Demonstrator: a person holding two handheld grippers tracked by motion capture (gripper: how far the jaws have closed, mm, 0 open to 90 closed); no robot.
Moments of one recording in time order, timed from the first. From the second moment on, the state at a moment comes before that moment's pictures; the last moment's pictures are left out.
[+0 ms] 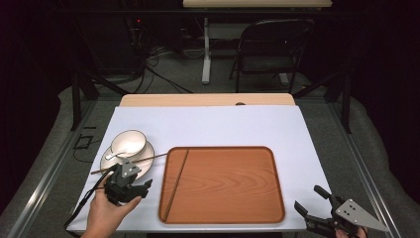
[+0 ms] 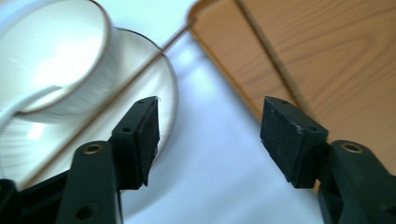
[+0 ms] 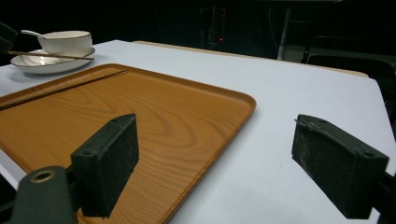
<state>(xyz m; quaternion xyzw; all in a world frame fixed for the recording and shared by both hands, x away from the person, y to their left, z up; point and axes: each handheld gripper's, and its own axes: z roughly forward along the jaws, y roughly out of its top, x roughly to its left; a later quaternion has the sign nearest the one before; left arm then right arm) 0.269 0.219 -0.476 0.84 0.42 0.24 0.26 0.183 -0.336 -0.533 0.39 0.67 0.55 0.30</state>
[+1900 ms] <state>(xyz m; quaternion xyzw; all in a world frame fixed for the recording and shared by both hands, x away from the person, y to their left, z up) 0.309 0.286 -0.508 0.90 0.28 0.34 0.08 0.183 -0.336 -0.533 0.39 0.67 0.55 0.30</state>
